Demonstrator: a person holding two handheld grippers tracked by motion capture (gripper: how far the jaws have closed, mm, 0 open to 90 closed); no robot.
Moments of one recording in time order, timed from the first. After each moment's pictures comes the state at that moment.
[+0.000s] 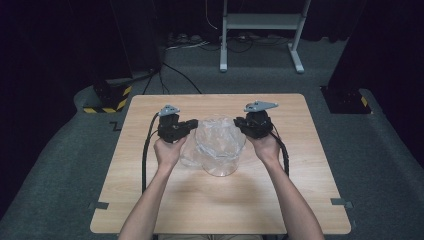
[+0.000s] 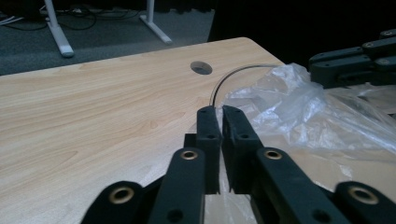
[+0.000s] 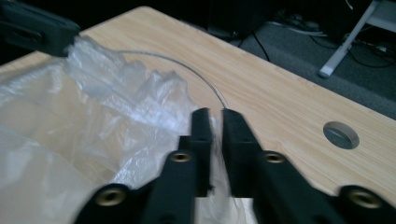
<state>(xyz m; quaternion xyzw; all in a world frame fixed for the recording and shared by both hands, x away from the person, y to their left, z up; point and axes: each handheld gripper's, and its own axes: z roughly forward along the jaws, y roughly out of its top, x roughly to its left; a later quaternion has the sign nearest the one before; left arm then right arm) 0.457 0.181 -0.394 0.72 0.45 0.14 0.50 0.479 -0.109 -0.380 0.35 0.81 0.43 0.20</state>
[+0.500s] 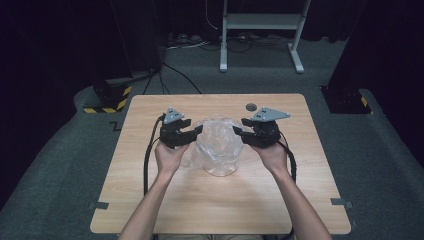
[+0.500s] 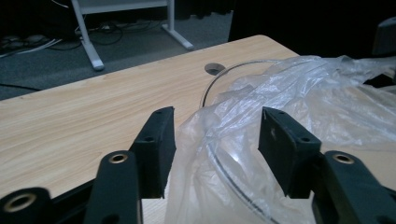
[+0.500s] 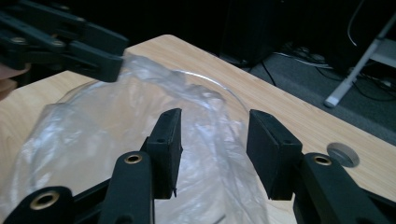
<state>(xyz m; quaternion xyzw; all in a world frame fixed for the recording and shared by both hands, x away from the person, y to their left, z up) 0.437 0.165 -0.387 0.73 0.44 0.20 0.48 0.436 -0.120 -0.363 0.30 0.80 0.47 0.21</state>
